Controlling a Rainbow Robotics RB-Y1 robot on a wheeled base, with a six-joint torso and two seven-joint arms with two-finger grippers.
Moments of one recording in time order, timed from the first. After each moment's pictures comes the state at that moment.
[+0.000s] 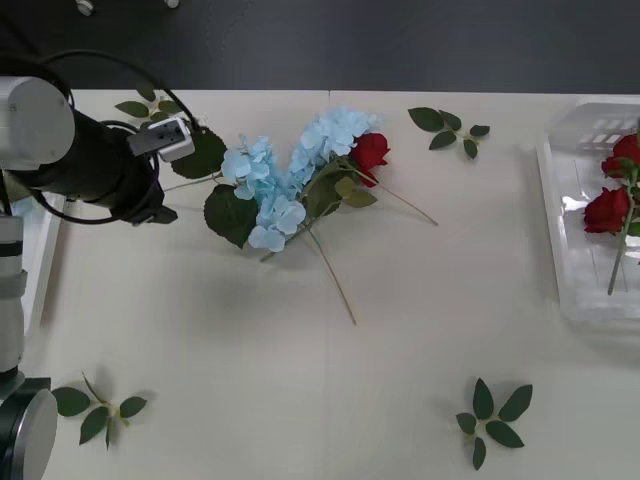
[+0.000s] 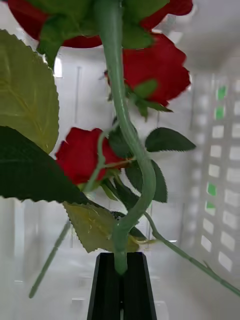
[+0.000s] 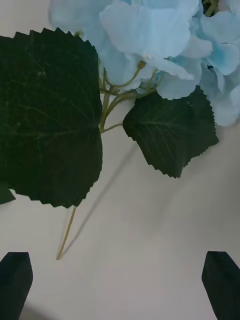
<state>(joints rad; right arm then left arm) -0.25 -1.04 -0.26 -1.50 -1.00 1.36 1.70 -0.54 0.35 0.15 -1.76 0.48 1.69 -2.55</state>
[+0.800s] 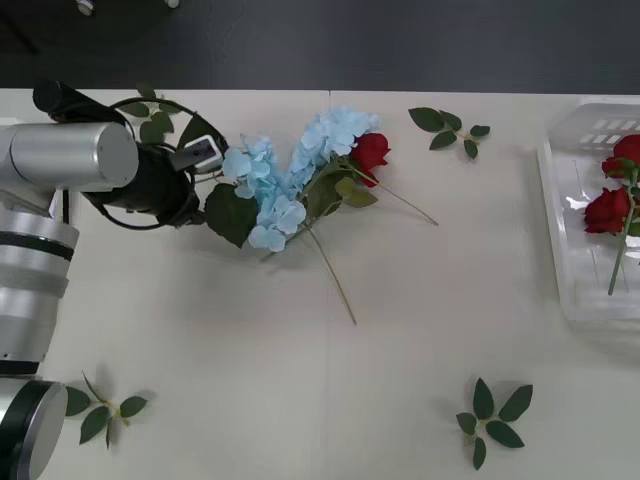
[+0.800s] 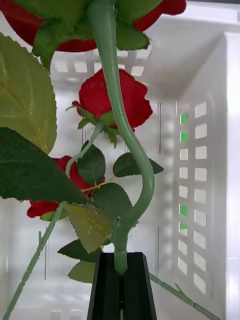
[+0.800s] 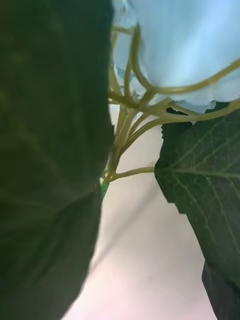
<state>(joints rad) -0.21 -1.04 -0.25 -1.50 -0.96 1.20 1.68 -0.59 0.35 0.02 -1.38 0.49 1.28 -2.55</state>
